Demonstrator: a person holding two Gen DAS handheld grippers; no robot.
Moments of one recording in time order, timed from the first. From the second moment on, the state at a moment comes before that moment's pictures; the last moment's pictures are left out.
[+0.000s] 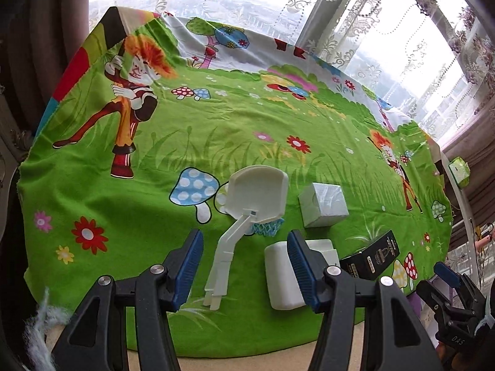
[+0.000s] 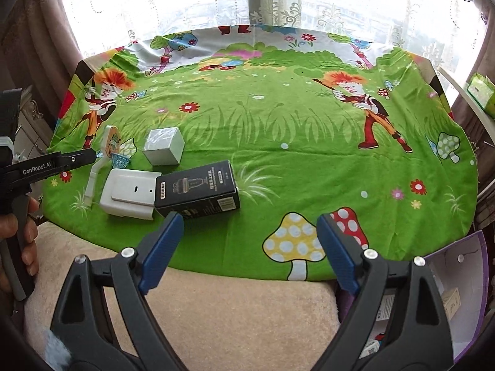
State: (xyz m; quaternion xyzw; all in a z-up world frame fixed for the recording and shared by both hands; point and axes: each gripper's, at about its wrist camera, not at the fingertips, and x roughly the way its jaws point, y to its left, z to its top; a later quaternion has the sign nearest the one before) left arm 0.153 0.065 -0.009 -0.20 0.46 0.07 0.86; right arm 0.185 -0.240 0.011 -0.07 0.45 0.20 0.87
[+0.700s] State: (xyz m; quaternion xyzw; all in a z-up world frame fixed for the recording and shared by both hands) left arm 0.167 0.066 -0.044 -0.22 0.50 0.05 0.84; right arm 0.200 -0.177 -0.019 -0.13 0.47 0.27 0.83
